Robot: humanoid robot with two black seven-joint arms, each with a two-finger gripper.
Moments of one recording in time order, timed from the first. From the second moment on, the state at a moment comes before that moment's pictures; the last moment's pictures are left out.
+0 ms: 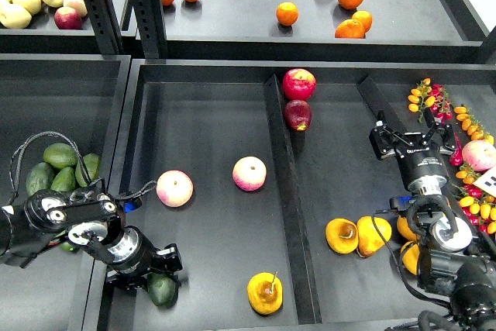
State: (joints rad) left arm -0.87 0.23 0.14 -0.81 0.45 -0.49 0.49; right arm 0.46 0.02 1.70 0.49 0.10 0.58 -0.20
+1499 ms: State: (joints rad) left arm -0.87 0.66 0.13 -0.79 0.39 -0.49 0.49; right arm 0.42 0.02 1.68 0.52 0.10 0.58 -0.20
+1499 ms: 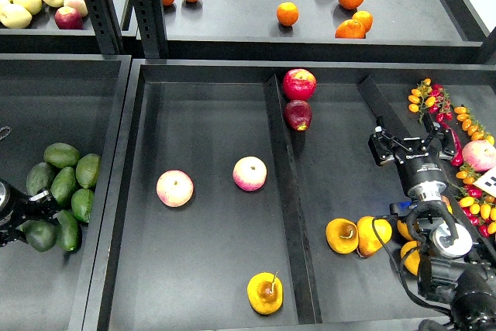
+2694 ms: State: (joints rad) left arm -0.86 0.55 0.05 -0.64 0.39 -0.49 0.49; right arm 0.52 -0.08 1.11 0.67 0.01 0.58 -0.49
